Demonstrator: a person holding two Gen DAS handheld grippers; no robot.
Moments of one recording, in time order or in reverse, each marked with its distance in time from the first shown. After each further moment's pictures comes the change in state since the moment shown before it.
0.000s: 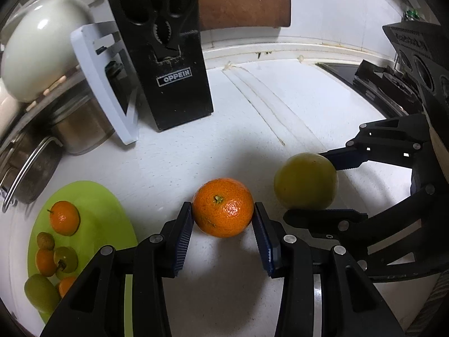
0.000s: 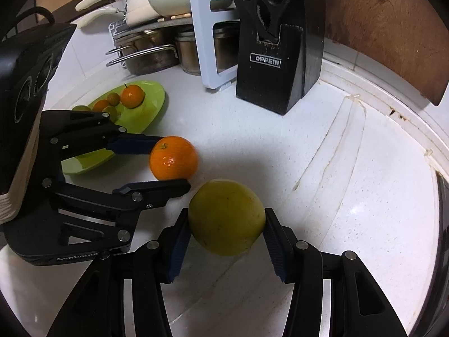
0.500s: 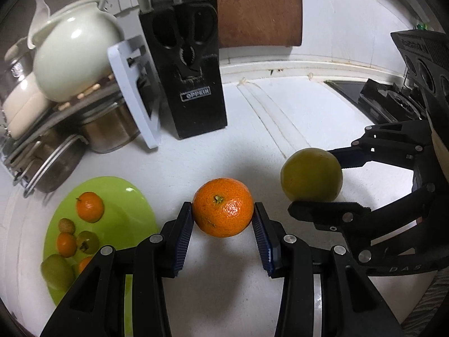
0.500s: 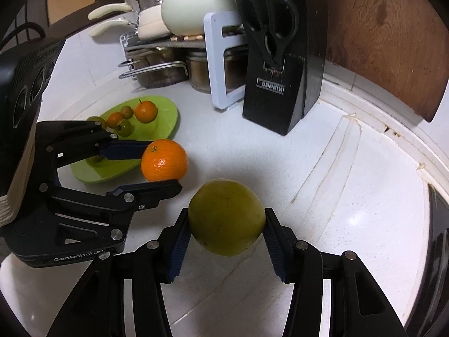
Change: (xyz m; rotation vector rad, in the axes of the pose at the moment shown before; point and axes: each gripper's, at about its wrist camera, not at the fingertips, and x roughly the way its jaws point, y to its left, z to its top) left arm -0.040 -0.001 0.002 -0.065 -0.045 0.067; right arm -0.032 0.008 0.006 -0.028 -0.066 0.003
